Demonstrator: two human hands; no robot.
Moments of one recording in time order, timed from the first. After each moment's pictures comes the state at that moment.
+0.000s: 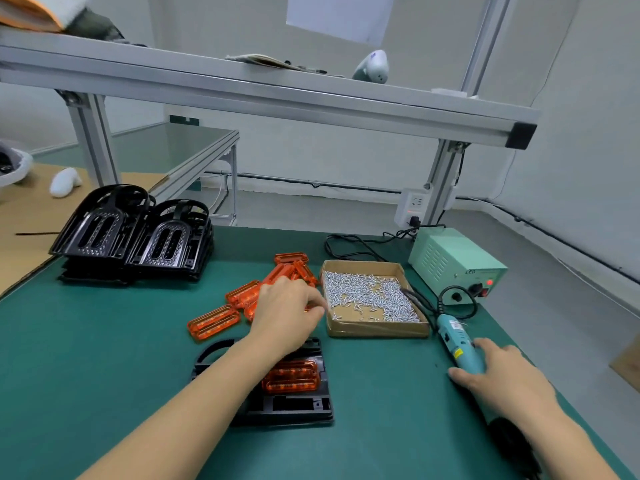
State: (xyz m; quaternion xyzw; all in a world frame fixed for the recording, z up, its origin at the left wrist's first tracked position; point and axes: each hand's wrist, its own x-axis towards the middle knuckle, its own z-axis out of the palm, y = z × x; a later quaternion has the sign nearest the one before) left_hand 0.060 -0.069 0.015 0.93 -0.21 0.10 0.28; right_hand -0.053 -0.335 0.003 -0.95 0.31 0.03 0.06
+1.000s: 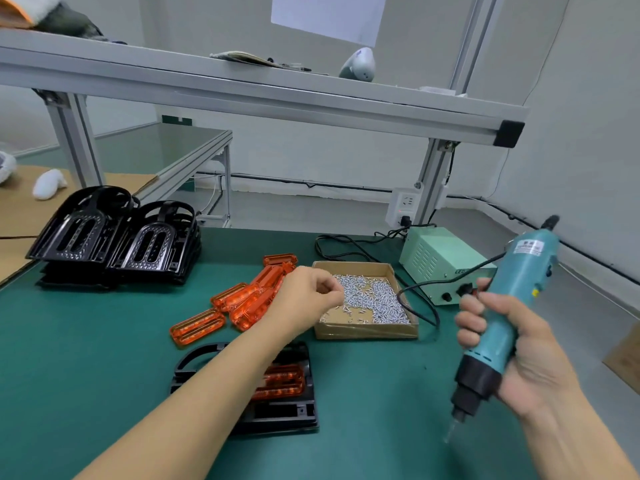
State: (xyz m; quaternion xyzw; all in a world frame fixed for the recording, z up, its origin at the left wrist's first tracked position) left_hand 0.073 -0.107 0.028 0.83 -0.21 -0.02 0.51; right_hand -0.060 -0.311 0.057 -0.44 0.04 -0.15 0.88
